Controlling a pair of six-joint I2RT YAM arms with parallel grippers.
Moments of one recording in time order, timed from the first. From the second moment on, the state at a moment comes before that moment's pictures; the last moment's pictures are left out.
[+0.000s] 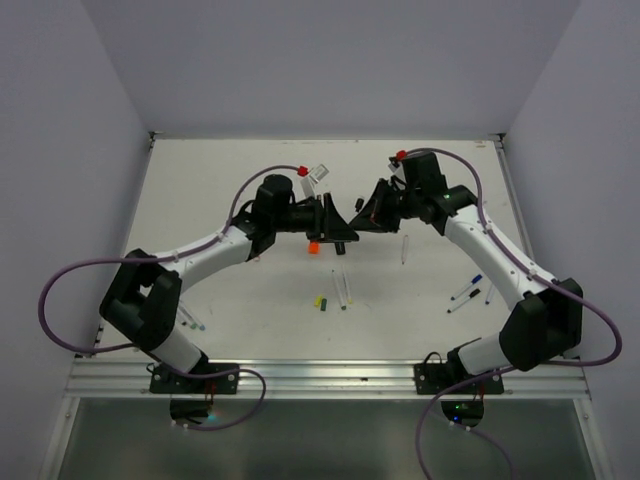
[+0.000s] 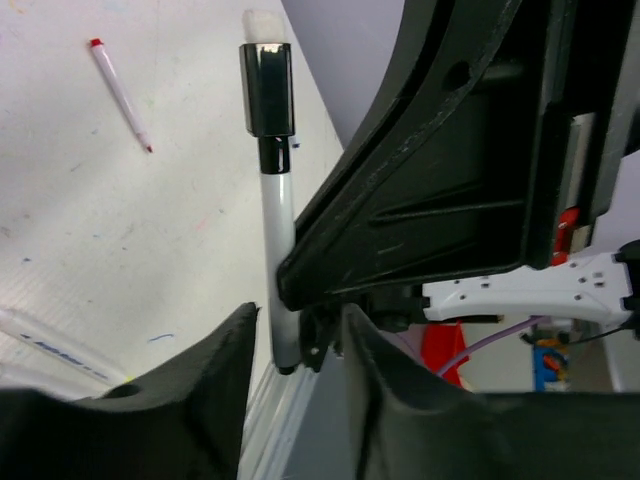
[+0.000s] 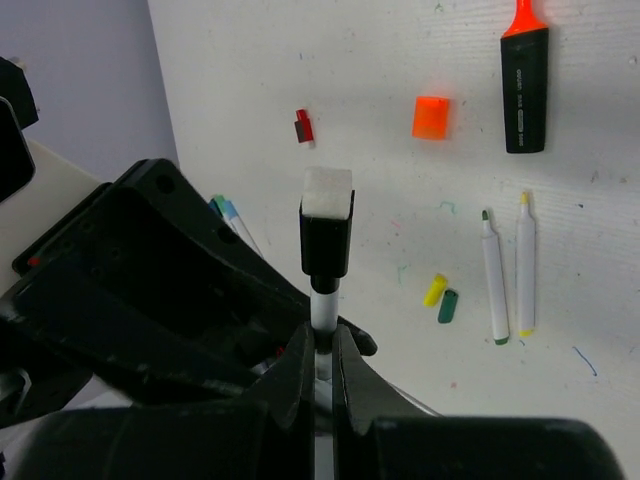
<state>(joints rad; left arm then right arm) -0.61 1.59 1.02 0.21 0.73 -0.85 0.40 1.44 1.26 -0.63 -0.49 0.82</state>
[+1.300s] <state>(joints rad) -0.41 1.53 0.94 0.63 0.91 -1.07 0.46 1.44 1.17 -0.36 -0.93 0.74</state>
